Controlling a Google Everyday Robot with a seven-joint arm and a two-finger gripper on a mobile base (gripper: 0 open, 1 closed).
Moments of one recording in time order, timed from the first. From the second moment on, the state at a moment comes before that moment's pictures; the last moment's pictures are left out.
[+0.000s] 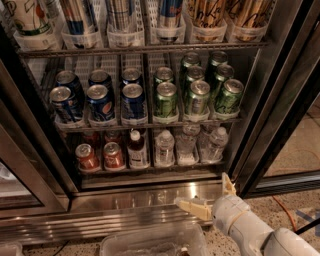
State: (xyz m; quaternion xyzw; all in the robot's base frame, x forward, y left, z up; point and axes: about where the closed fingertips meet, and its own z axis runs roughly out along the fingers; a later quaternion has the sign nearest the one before) arm 0.464 -0.136 0.652 -0.18 0.78 0.17 0.58
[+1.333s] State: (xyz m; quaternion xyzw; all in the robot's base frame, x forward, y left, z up) arm 0.485 -0.164 0.624 -0.14 0.75 0.15 0.62
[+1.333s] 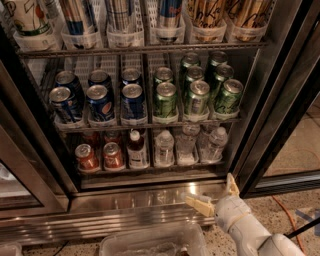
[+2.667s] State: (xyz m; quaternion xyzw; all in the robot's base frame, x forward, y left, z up) arm 0.501 -0.189 0.612 -0.11 0.74 0.13 0.65
